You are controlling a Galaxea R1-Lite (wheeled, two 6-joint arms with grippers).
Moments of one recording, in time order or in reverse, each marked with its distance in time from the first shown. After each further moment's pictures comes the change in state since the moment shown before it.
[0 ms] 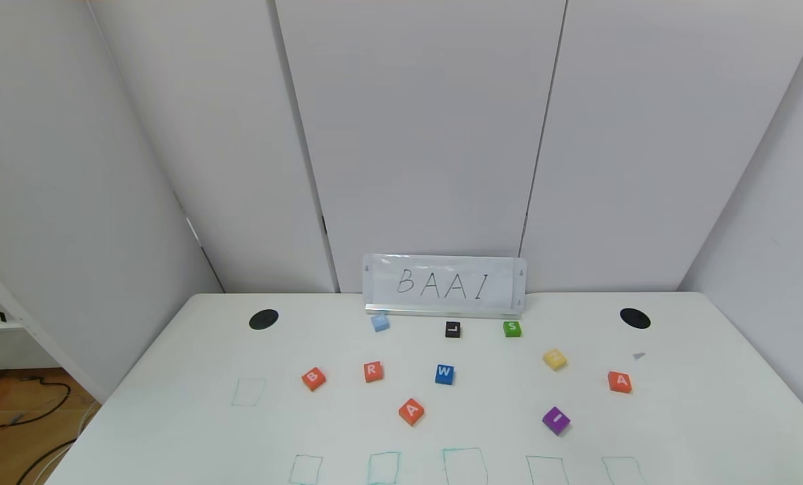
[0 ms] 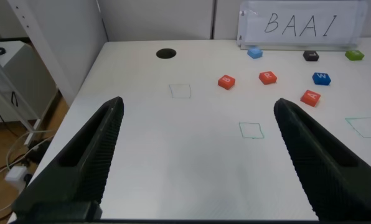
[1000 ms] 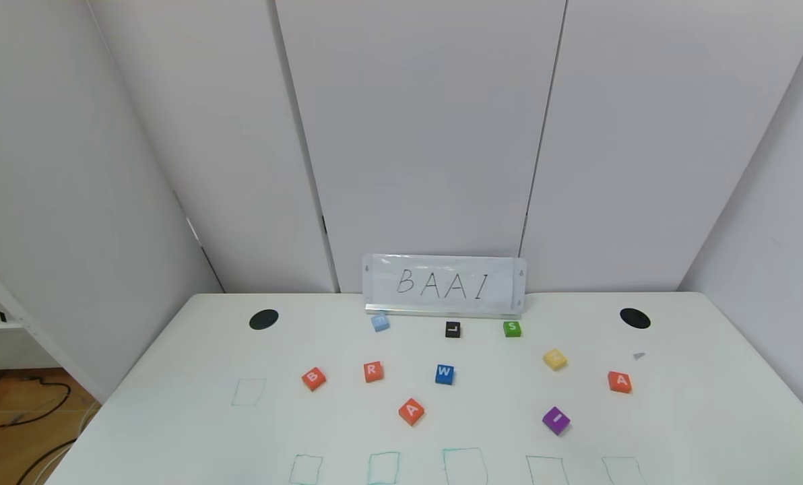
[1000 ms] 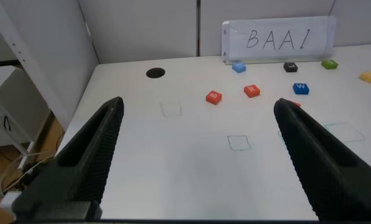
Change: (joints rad) left arm 0.000 0.031 -0.108 0.031 -0.067 0.030; right arm -0.001 0.046 -0.142 0.157 -0.007 0.003
